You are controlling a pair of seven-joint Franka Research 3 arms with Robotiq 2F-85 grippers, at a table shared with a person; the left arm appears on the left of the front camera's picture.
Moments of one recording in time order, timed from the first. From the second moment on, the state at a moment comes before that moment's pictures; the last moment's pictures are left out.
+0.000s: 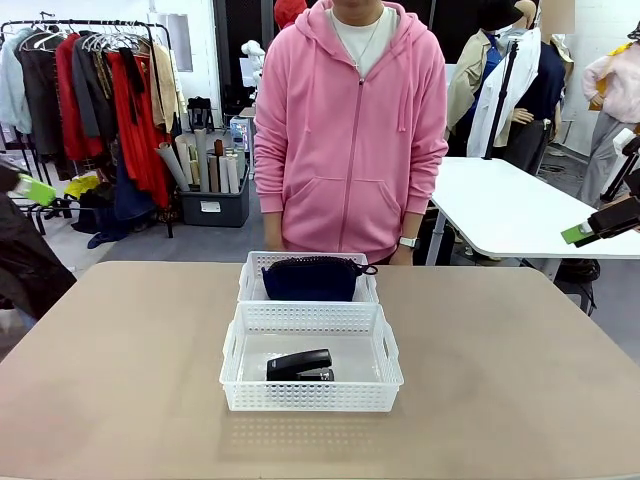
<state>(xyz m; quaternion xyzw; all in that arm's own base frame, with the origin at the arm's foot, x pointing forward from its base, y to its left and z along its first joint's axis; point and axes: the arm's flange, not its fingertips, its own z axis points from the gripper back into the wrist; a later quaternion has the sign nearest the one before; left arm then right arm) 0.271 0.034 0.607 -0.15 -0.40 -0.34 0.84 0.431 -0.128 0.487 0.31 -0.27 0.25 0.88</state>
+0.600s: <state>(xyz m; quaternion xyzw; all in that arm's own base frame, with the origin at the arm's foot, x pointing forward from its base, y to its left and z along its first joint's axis) 0.267 0.110 0.588 -0.18 -0.42 -0.28 0.85 0.431 -0.128 0.487 0.31 -0.27 0.25 0.88</state>
